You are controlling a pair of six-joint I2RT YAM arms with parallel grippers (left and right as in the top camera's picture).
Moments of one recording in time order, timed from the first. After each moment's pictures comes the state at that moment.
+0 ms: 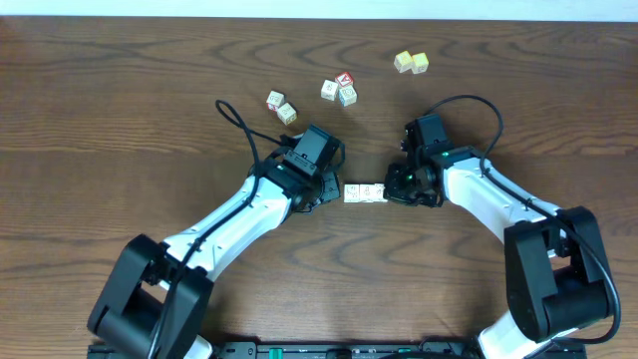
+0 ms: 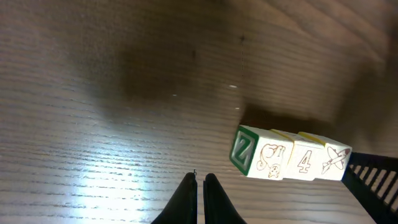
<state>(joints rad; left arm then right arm) -0.60 1.69 1.05 -0.51 0.05 -0.85 0.31 1.78 1.00 -0.54 -0.24 0.52</state>
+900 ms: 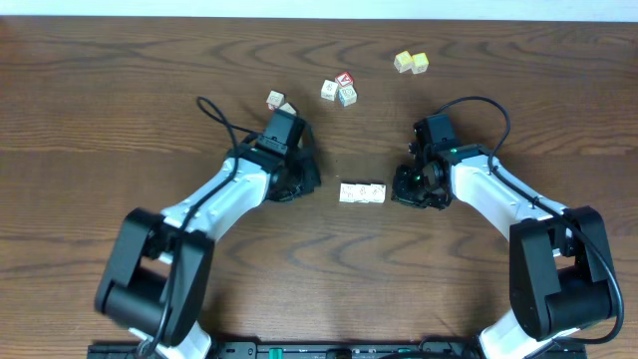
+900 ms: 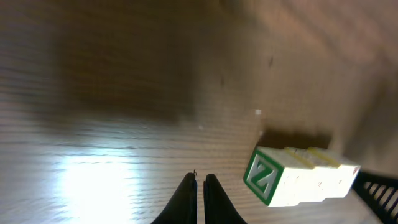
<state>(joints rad) -0.43 1.79 1.05 -0.46 0.29 -0.71 0.26 1.78 1.01 -0.61 -0.23 0.49</state>
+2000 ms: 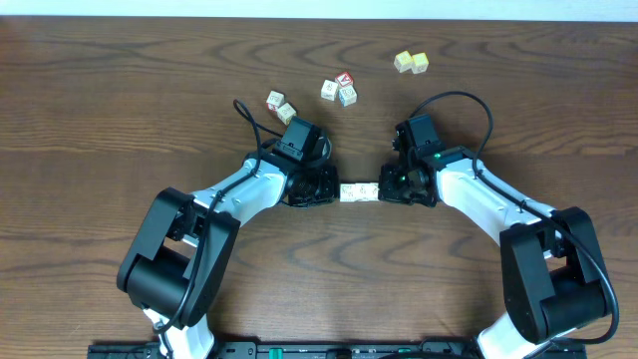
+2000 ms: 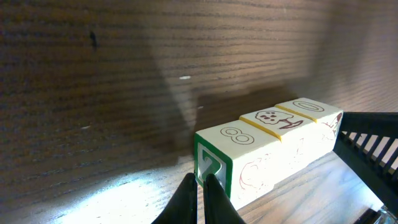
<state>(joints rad) -0.48 1.89 1.05 -0.35 0.49 -0.59 0.35 1.78 1.01 -0.53 -0.20 0.47</state>
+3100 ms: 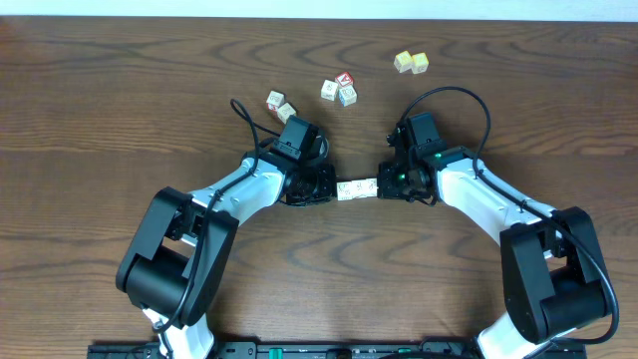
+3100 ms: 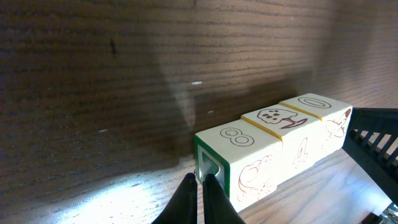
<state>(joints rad) -0.47 1.89 1.05 -0.35 0.48 -0.59 0.34 1.78 1.01 -0.48 -0.24 0.38</state>
